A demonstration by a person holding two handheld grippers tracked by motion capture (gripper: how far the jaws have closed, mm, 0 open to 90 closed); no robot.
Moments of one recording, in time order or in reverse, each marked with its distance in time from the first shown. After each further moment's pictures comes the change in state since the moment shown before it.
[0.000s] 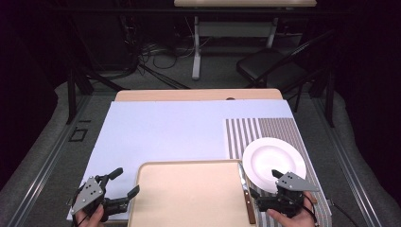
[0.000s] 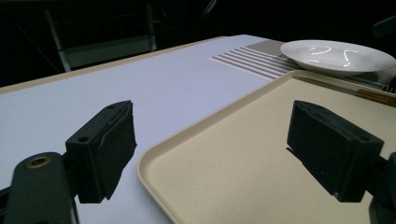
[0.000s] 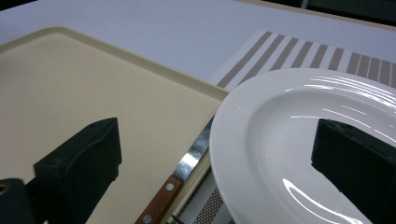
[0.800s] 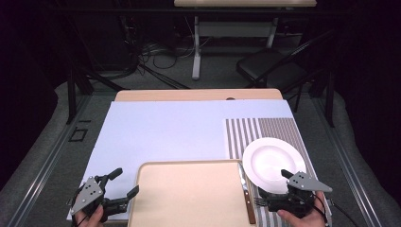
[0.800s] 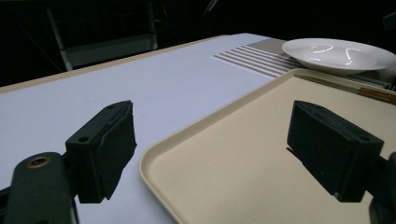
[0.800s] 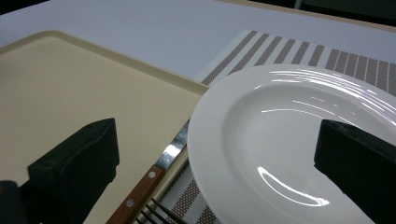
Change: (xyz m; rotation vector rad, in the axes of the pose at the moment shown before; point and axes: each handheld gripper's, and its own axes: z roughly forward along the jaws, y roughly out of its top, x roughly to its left) left arm -0.001 0.000 -0.001 0.008 0.007 0.007; right arm -0.017 -0.001 -0.016 -0.002 -0.004 0.014
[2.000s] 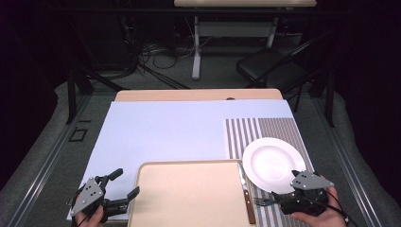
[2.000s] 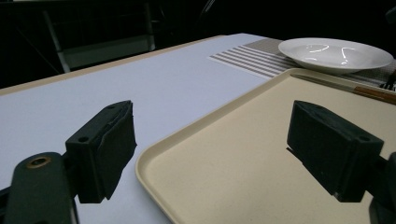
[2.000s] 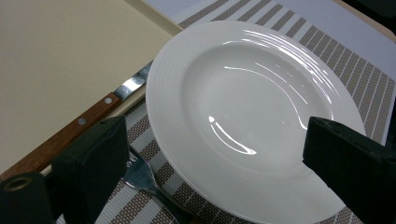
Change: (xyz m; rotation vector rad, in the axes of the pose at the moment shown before) left arm -0.002 0.000 0.000 -0.003 -0.013 0.004; right arm -0.017 0.011 -0.020 0.234 -0.058 -0.250
